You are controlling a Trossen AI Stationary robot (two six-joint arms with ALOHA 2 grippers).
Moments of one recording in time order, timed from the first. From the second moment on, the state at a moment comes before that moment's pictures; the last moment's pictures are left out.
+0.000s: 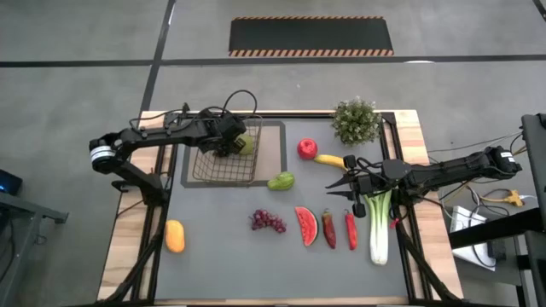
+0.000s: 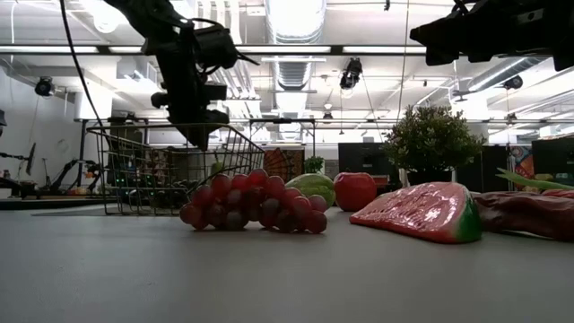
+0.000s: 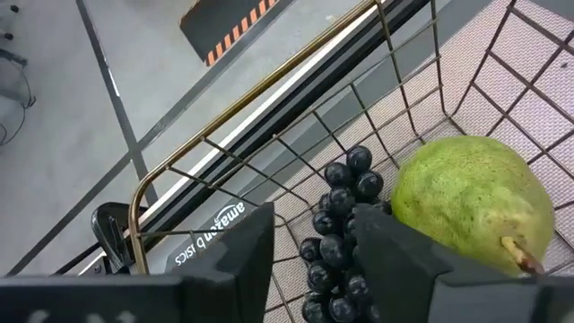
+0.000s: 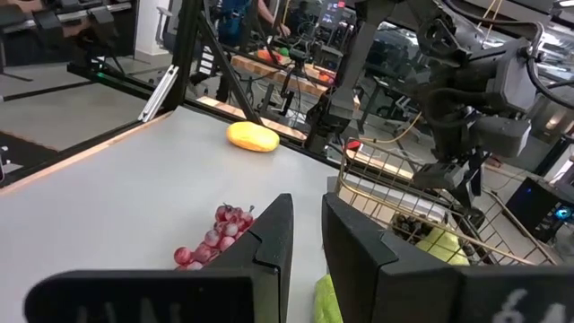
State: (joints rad) left arm 0.44 1.45 1.02 -0.62 -0.65 -0.24; right arm 0.08 0.78 0.28 0.45 -0.10 -0.33
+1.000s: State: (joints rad) left arm -0.31 1.27 0.86 0.16 -0.49 -0.19; right arm 0.08 0.80 0.28 0.45 -0.03 -0.25
